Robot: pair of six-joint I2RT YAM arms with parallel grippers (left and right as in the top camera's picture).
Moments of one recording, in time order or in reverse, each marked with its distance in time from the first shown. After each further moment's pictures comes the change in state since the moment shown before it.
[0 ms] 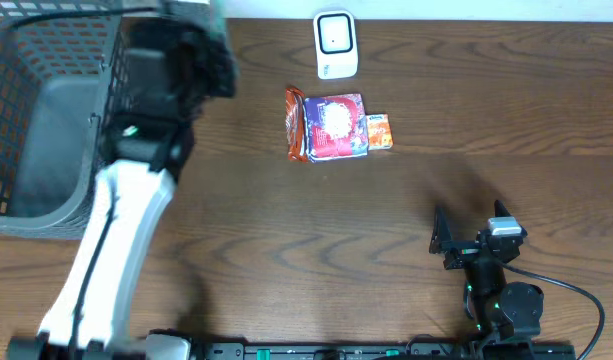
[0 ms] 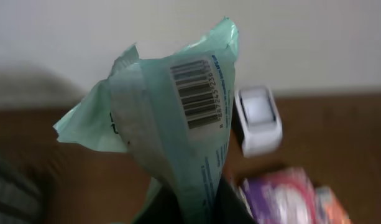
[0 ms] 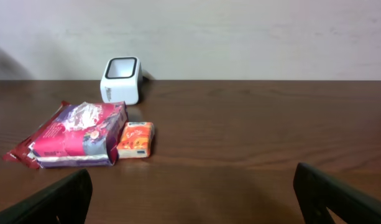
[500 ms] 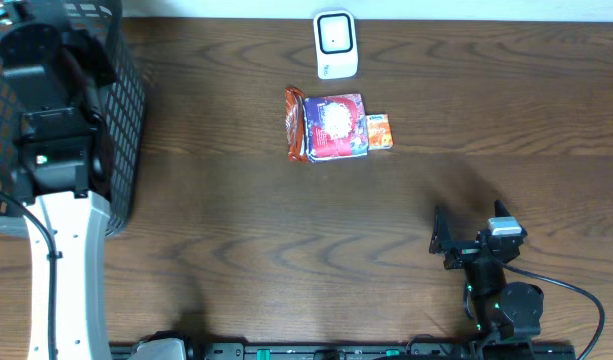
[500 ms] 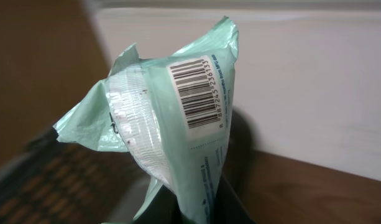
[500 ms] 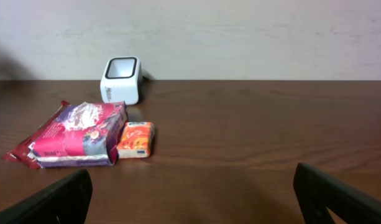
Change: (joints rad) left arm 0.322 -0.164 -0.001 0.097 -0.266 0.119; right arm 0.000 0.000 0.000 0.000 0.000 0.000
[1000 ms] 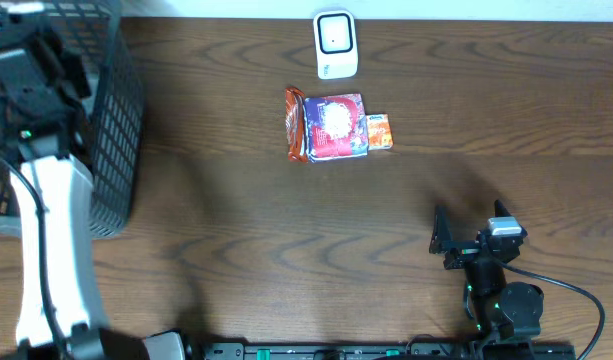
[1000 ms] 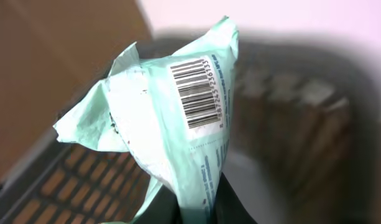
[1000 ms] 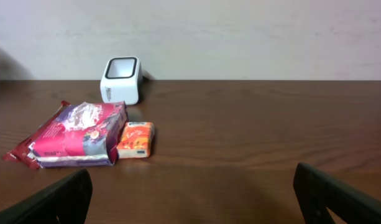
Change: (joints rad) left arm 0.136 0.132 0.000 -0.018 -0.055 0.134; right arm 0.000 0.000 0.000 0.000 0.000 0.000
